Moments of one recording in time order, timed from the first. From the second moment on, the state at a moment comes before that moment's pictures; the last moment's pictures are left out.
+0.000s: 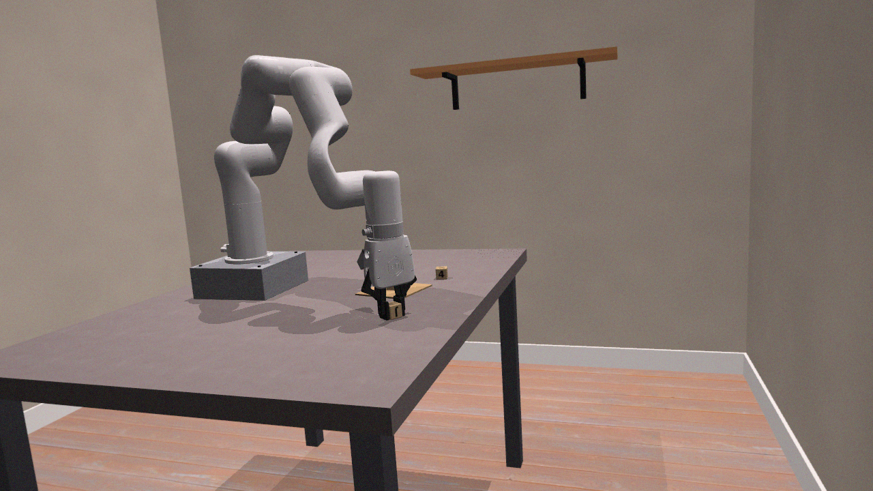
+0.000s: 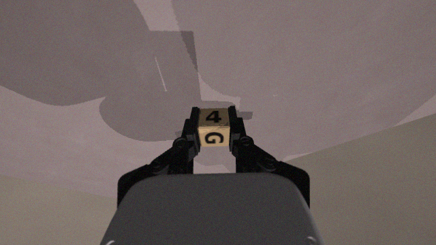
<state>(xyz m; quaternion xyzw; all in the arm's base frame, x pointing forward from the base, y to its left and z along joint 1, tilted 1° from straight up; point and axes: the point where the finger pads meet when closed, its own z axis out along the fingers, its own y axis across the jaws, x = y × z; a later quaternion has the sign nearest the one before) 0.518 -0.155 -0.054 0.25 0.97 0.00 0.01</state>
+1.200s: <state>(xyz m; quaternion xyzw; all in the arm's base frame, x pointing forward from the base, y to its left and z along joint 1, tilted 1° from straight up) 0.518 -0.155 0.041 0.25 0.97 0.00 0.01</state>
